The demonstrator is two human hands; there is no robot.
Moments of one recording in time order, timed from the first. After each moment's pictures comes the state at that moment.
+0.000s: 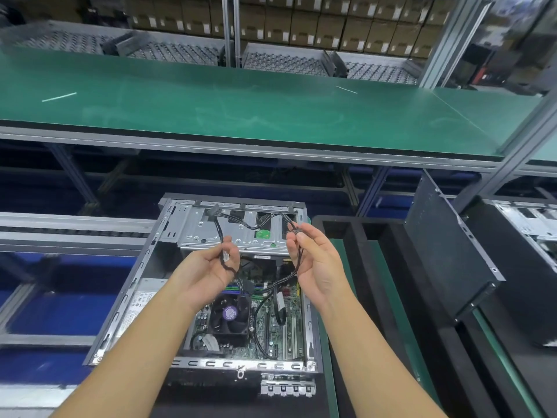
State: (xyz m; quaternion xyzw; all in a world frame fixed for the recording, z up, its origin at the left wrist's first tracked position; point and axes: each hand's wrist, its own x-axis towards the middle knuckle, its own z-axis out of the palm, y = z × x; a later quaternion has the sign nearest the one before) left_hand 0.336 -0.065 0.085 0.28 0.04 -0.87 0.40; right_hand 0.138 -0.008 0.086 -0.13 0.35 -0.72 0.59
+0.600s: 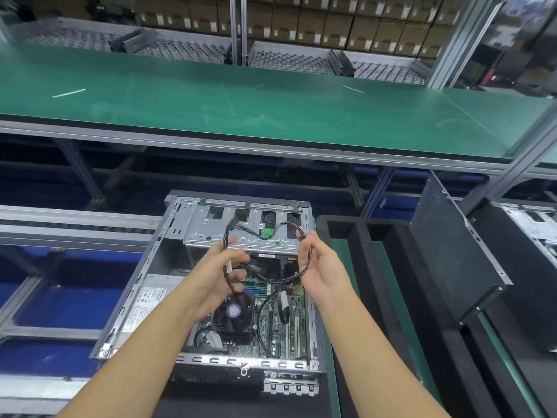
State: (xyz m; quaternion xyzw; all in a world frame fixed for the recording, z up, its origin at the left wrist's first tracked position) left_hand 0.336 -0.053 0.064 0.43 -0.32 -0.77 0.36; right_hand 0.141 -0.011 0.089 0.05 0.35 -0.70 0.62
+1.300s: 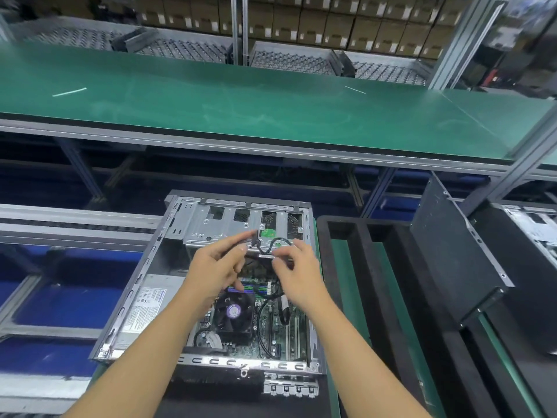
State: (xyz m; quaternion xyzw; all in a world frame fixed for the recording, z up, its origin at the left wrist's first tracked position) left_hand 0.336 -0.047 0.069 0.41 -0.54 -0.60 0.43; right_hand 0.158 -0.010 0.055 -0.54 0.71 -0.33 0.31
